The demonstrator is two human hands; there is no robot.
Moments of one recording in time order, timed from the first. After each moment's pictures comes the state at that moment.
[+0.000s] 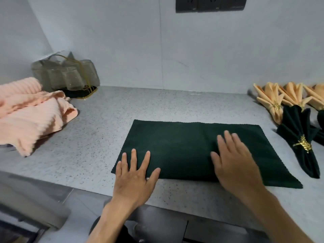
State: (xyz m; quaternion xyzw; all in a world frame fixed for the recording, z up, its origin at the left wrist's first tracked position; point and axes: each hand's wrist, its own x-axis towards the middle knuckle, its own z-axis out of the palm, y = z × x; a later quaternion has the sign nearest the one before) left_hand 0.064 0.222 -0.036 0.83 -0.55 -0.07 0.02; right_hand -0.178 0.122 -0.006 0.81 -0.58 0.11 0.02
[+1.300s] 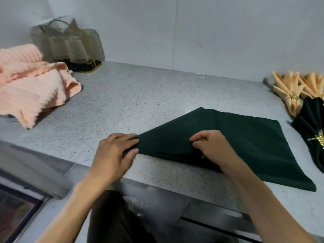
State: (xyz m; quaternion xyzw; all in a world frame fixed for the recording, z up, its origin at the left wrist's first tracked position) left_hand 0.142 0.247 -0.035 0.72 -0.64 0.01 0.27; right_hand -0.112 0.108 0.003 0.69 -0.54 0.20 -0.44
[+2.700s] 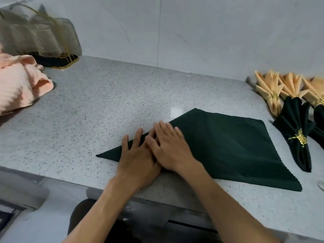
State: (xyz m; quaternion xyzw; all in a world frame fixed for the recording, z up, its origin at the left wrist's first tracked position) left_hand 0.057 0.186 -0.042 0.74 -0.67 -0.05 0.02; right_hand -0.046 0.113 -0.025 0.88 -0.43 0.03 -0.18
